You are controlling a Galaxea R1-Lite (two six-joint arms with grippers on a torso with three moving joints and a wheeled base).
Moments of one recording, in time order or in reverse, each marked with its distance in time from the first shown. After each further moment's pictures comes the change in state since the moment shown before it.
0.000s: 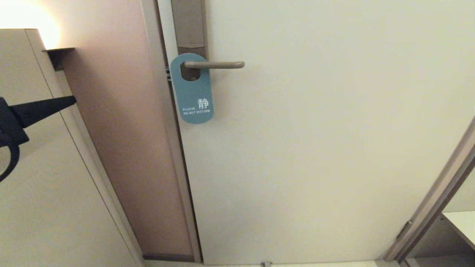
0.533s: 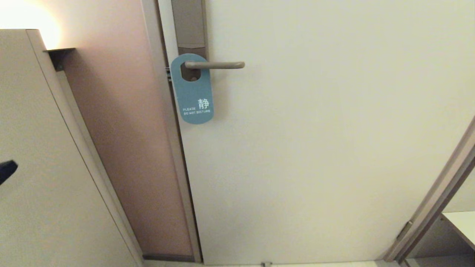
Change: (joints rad) left arm -0.196 -0.426 0.299 0.057 0.435 0.060; right arm 0.000 0.000 0.000 0.000 0.000 0.000
